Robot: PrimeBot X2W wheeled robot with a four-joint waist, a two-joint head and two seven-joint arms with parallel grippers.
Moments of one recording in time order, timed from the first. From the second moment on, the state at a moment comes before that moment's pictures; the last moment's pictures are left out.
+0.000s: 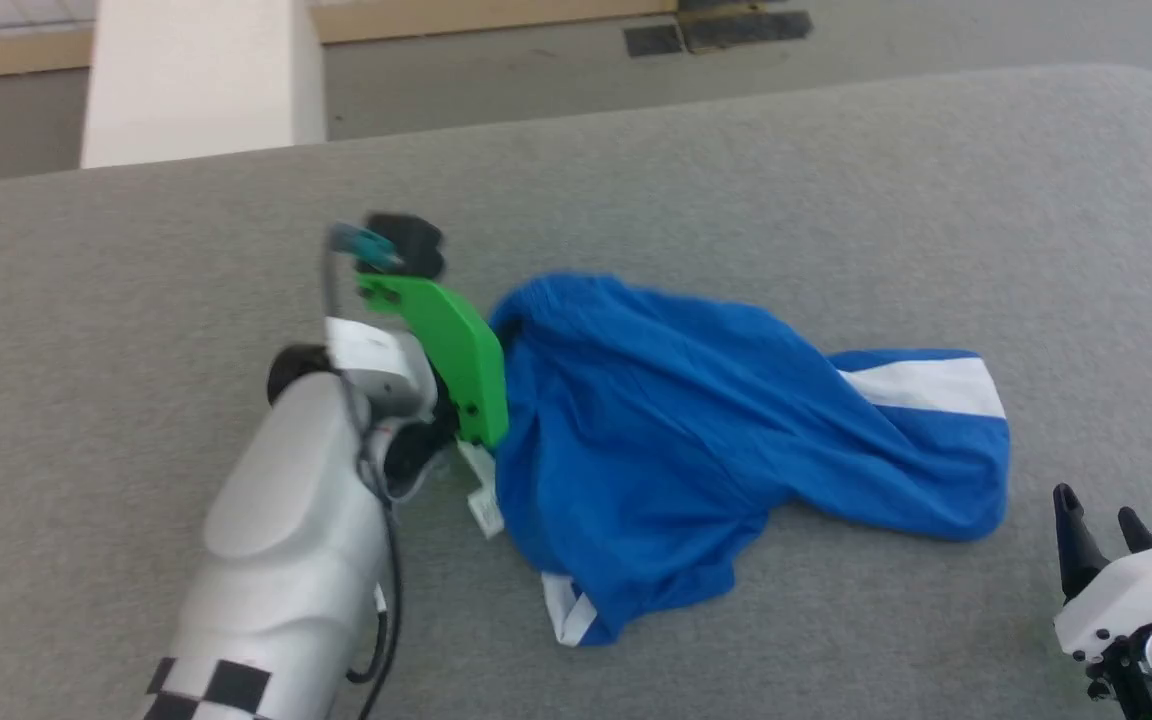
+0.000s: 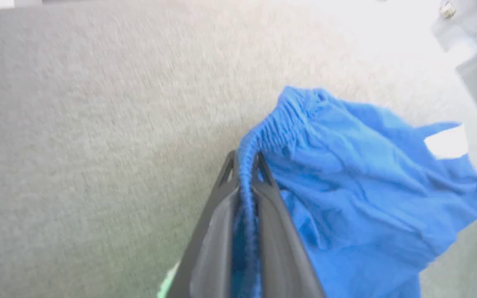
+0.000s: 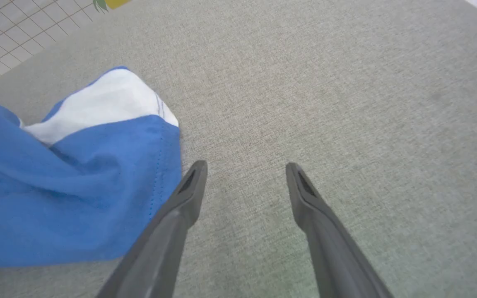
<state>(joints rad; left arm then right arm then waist) -0.67 0.10 -0.34 0.57 -0.55 -0.12 0.48 -0.09 -0.05 -0.37 0.24 0.28 0.13 0.22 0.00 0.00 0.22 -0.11</state>
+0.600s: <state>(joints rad) -0.07 0.17 -0.14 0.18 -0.74 0.05 0.52 -0.08 -0.05 -0.33 0.24 0.26 0.13 0.27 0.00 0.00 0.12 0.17</state>
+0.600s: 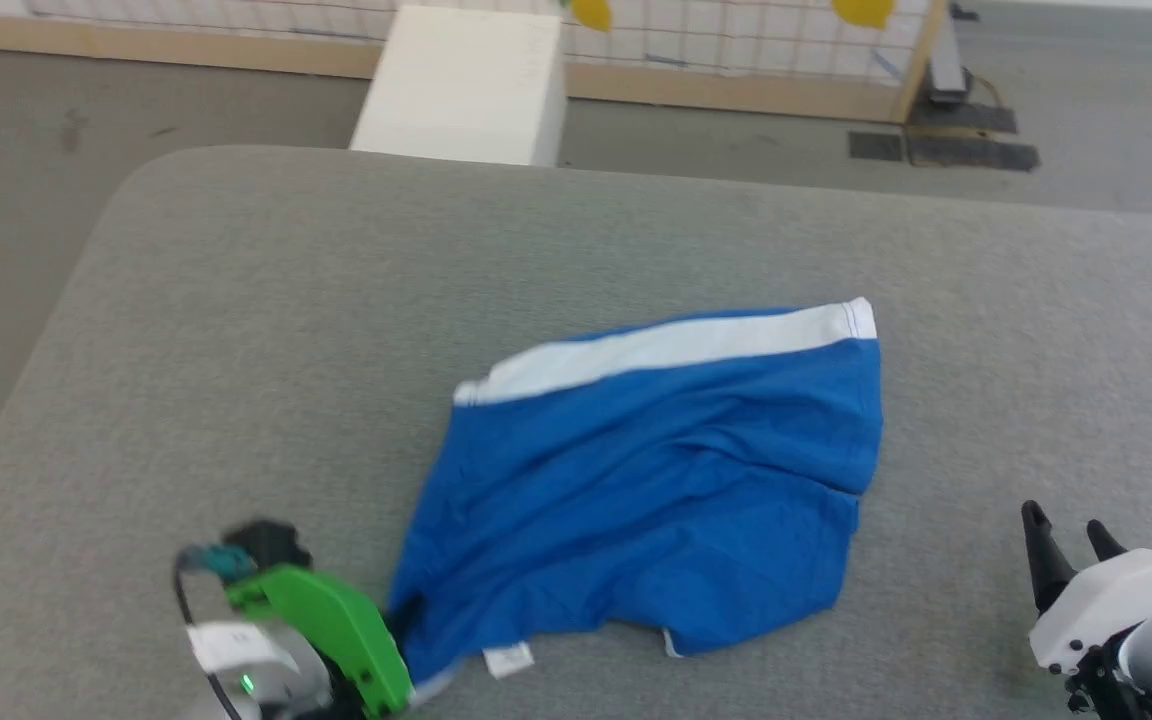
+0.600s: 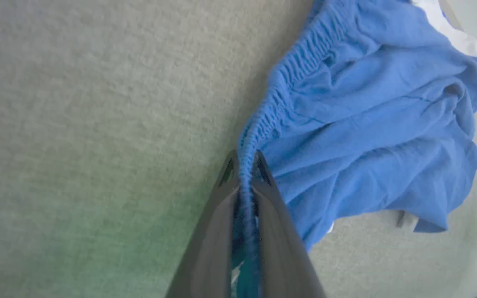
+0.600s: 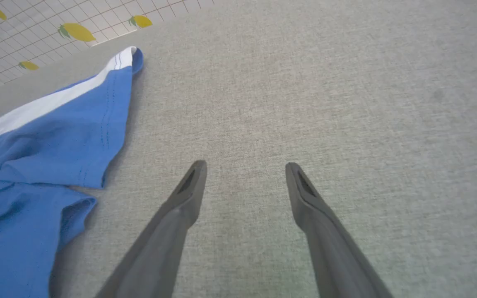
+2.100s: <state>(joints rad) -0.50 0.20 -0.29 0.45 -0.55 -0.02 0.37 -0.17 -0.05 -0.20 0.17 0.23 0.13 0.30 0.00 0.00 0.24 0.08</state>
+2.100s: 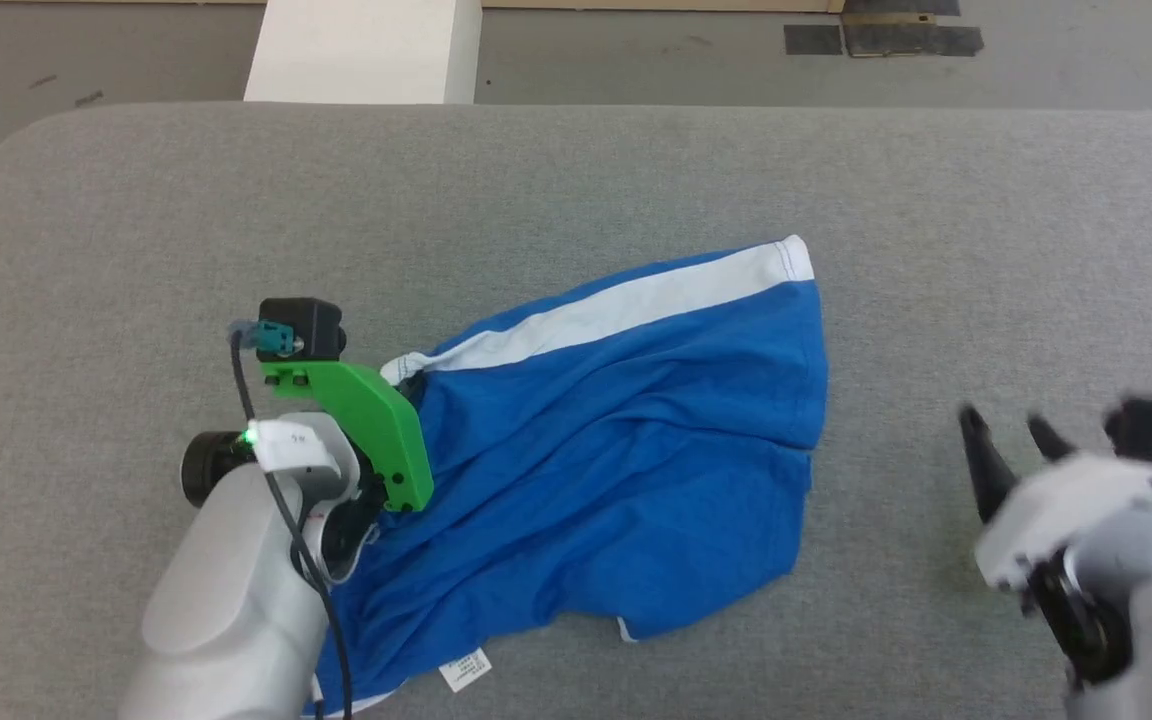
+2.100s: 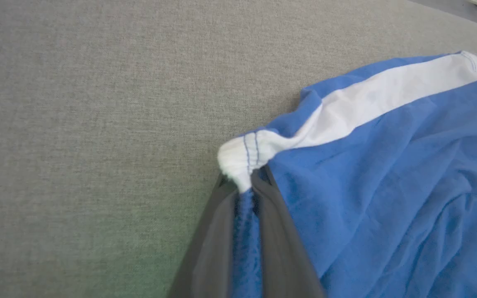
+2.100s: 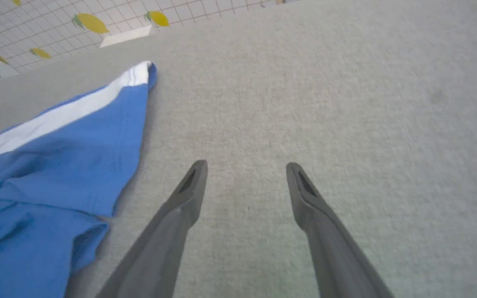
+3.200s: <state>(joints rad) -0.45 0.18 -0.29 0.29 -0.59 -0.02 0.30 -0.76 -0.05 0.03 0.62 -0.05 0.13 0.44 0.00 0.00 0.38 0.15</state>
